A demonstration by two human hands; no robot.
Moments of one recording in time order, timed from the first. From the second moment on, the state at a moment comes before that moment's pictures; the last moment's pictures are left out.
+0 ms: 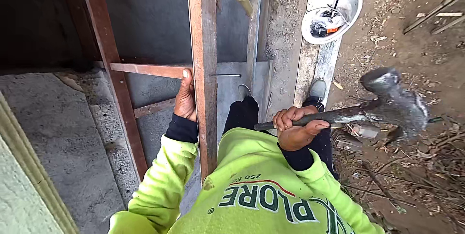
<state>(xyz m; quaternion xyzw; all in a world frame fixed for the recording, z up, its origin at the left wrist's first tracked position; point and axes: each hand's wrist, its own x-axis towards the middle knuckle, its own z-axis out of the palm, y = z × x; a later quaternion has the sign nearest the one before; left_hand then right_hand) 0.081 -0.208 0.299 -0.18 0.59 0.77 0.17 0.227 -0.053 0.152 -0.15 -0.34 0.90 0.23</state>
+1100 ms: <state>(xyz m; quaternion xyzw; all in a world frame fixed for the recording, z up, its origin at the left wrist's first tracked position) 0.090 -0.211 0.300 -0.15 0.62 0.75 0.20 0.090 0.010 0.205 -0.04 -0.32 0.94 -0.11</state>
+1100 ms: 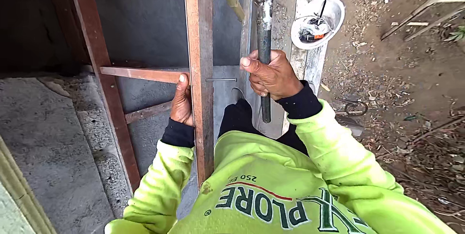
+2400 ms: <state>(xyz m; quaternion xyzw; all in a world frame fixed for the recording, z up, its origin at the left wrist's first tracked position) 0.090 -0.214 0.299 -0.15 0.56 0.79 0.22 0.080 0.065 0.162 0.12 -0.53 0.78 -0.32</state>
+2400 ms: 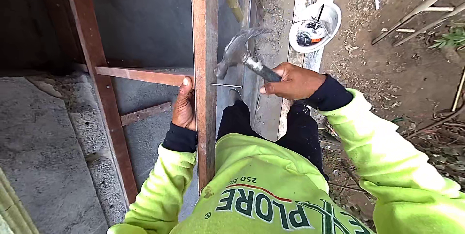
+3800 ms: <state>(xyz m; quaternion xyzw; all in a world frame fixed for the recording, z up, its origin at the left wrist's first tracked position) 0.083 -0.207 0.301 -0.20 0.61 0.76 0.15 0.222 -0.054 0.132 -0.07 -0.41 0.89 0.16</state>
